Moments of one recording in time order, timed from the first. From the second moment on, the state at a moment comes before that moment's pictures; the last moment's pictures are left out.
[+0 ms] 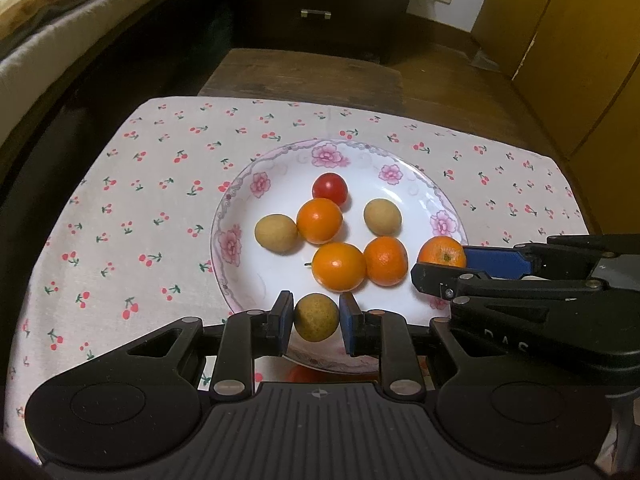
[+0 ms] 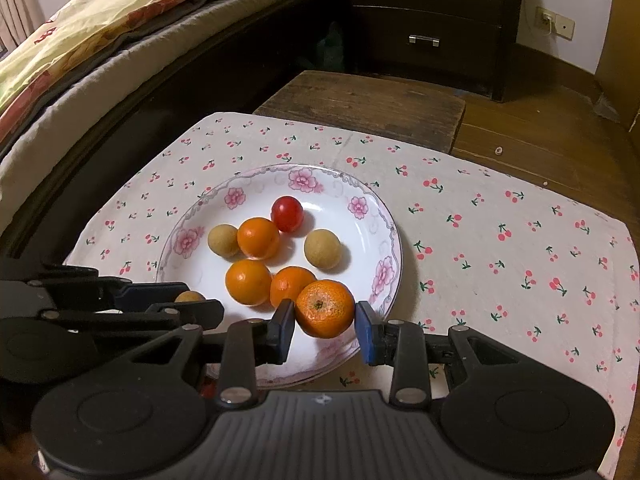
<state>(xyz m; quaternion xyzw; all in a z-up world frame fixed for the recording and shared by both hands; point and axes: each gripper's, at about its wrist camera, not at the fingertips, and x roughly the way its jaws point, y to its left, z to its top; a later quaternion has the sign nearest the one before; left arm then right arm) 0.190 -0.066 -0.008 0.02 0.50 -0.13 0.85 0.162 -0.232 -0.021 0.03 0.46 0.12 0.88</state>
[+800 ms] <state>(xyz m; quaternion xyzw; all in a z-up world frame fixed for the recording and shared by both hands) 0.188 -0.061 0.003 0.01 0.49 -0.12 0.86 0.160 -0.232 -0.016 0.03 0.45 0.12 0.88</state>
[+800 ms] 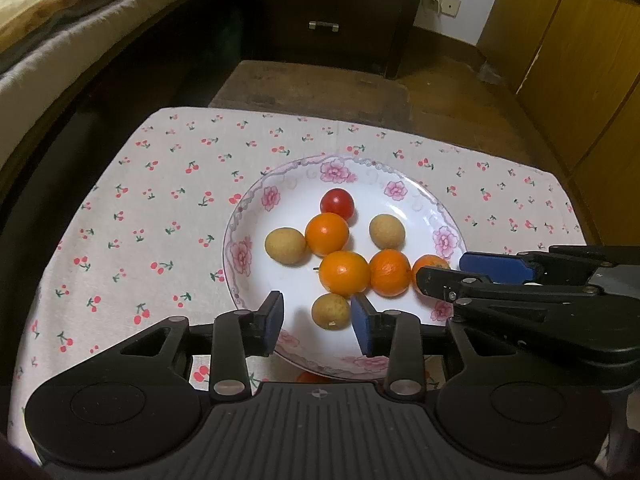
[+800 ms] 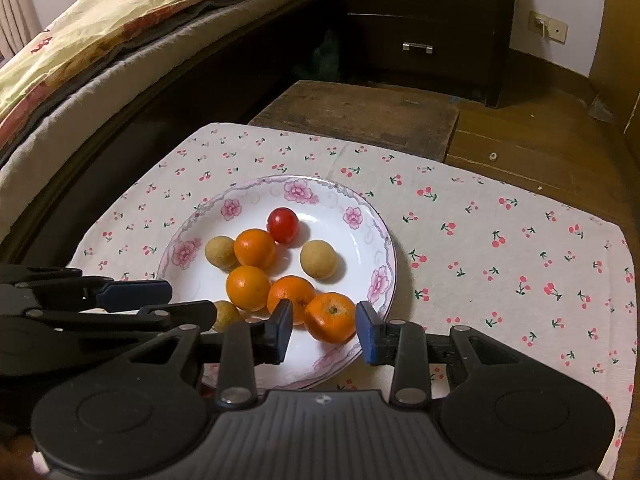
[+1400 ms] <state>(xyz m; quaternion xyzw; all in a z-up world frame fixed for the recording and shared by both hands) 0.158 -0.047 0.007 0.01 0.49 -0.13 0.86 0.118 -0.227 0.007 0.02 0.44 0.13 0.89</state>
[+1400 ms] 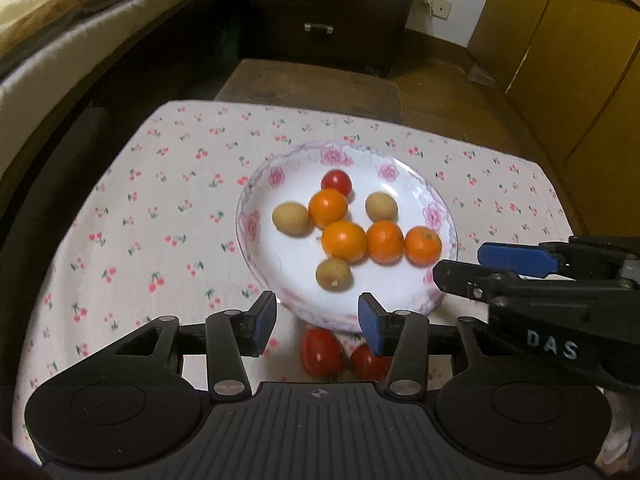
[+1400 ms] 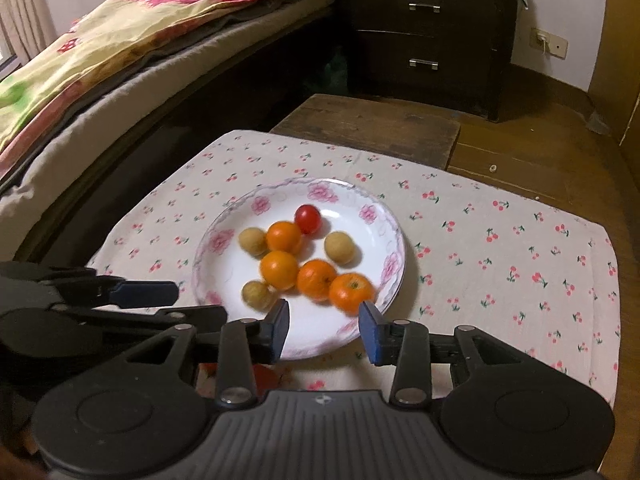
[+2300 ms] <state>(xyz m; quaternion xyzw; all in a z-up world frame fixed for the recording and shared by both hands) 0.161 -0.048 -0.034 -0.01 0.53 -0.10 0.84 0.094 -0.221 -0.013 0.02 0.47 0.15 0.87</state>
